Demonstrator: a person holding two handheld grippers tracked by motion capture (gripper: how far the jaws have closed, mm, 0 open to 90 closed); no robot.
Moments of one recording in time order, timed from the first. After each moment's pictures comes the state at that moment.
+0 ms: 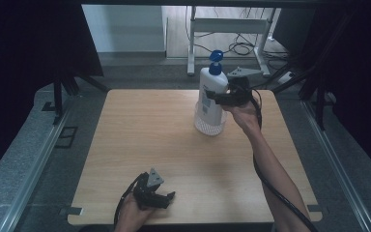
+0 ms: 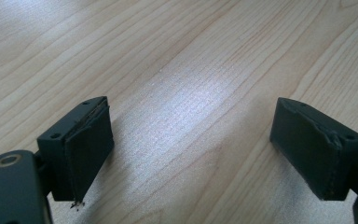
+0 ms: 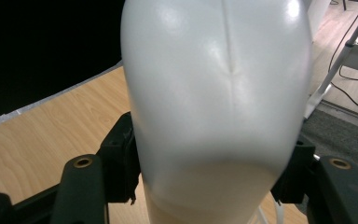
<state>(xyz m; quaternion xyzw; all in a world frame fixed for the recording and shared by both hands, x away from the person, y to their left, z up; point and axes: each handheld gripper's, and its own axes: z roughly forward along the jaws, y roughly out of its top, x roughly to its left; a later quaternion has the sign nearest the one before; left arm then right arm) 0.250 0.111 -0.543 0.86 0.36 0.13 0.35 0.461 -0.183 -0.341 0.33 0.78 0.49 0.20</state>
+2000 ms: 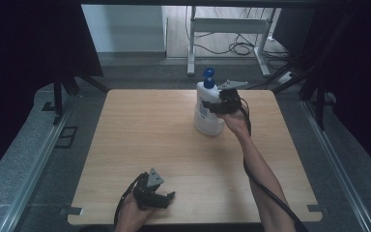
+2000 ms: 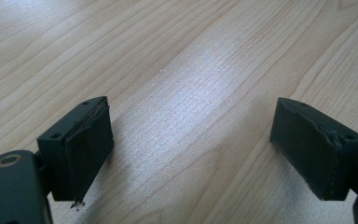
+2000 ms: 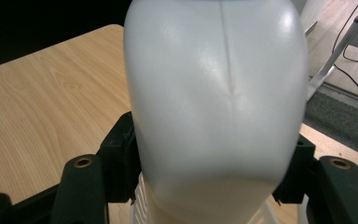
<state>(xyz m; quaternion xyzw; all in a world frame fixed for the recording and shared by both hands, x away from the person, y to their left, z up) 0.250 0.111 -0.543 0.86 0.36 0.13 0.35 0.500 -0.177 -0.422 0.33 0.80 0.46 0.20</state>
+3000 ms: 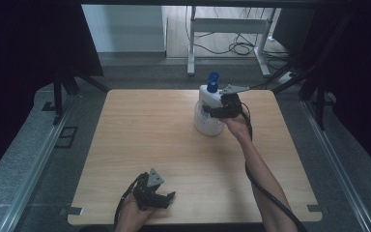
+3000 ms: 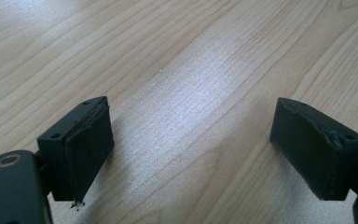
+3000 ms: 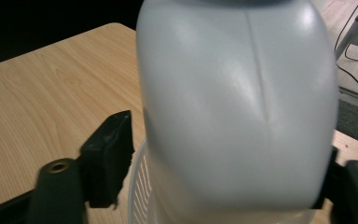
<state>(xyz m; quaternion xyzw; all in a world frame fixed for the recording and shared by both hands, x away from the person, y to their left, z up) 0.249 0.111 -0.543 0.86 0.36 0.13 0.35 0.495 -0.182 -0.435 0.34 0.79 0.47 0.20</state>
